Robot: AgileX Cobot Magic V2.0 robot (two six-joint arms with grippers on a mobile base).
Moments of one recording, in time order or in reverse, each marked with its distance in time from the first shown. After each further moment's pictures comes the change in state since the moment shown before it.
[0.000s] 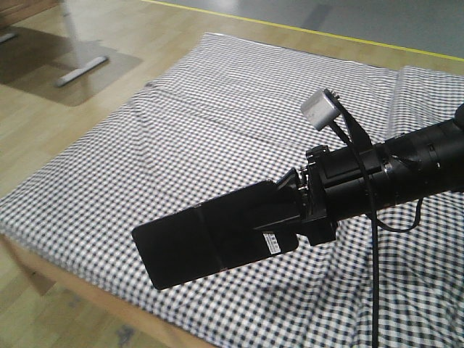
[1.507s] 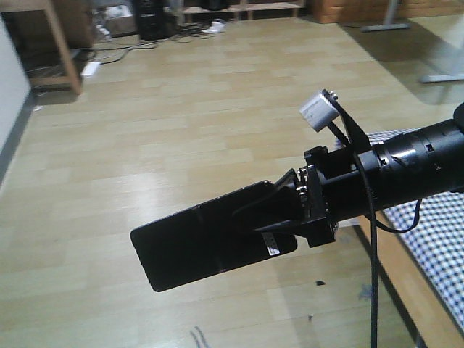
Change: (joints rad) left arm 0.000 0.000 0.000 0.000 0.000 0.000; right arm 0.000 0.000 0.000 0.000 0.000 0.000
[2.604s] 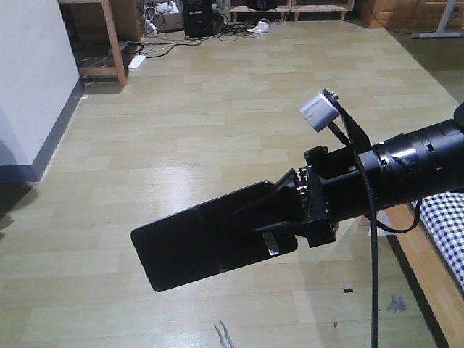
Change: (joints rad) left arm 0.000 0.000 0.000 0.000 0.000 0.000; right arm 0.000 0.000 0.001 0.000 0.000 0.000
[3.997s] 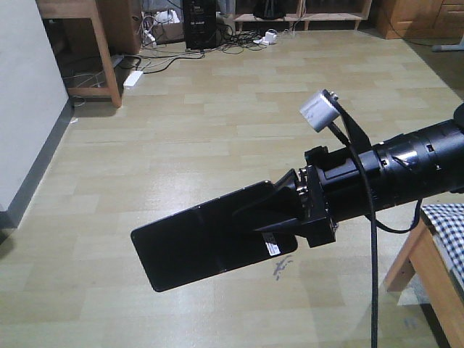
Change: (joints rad) left arm 0.000 0.000 0.000 0.000 0.000 0.000; right arm 0.000 0.000 0.000 0.000 0.000 0.000
